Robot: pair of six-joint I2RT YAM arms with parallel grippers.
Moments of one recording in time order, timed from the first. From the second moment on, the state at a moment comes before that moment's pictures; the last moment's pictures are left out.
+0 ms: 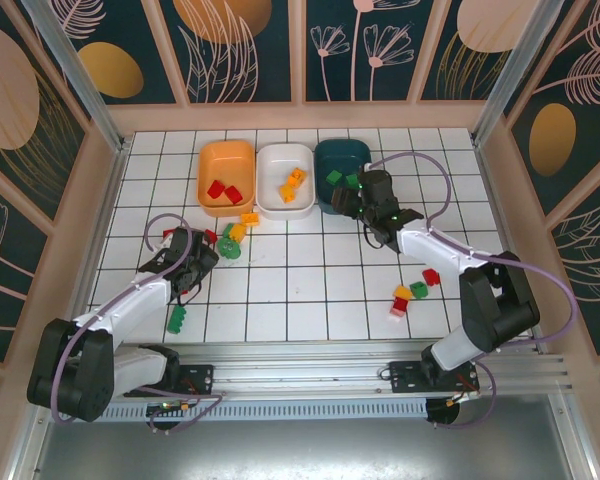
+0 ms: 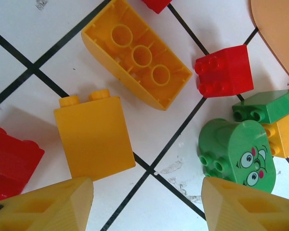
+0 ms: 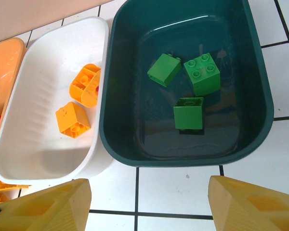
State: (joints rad) left arm -0.29 1.19 0.53 -0.34 -0.17 -1.09; right arm 0.49 1.52 0.97 -0.07 0.11 0.51
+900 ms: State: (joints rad) left arm -0.29 1.19 0.58 -0.39 -0.08 -0.96; right arm 0.49 1.51 0.93 -0.06 0.11 0.52
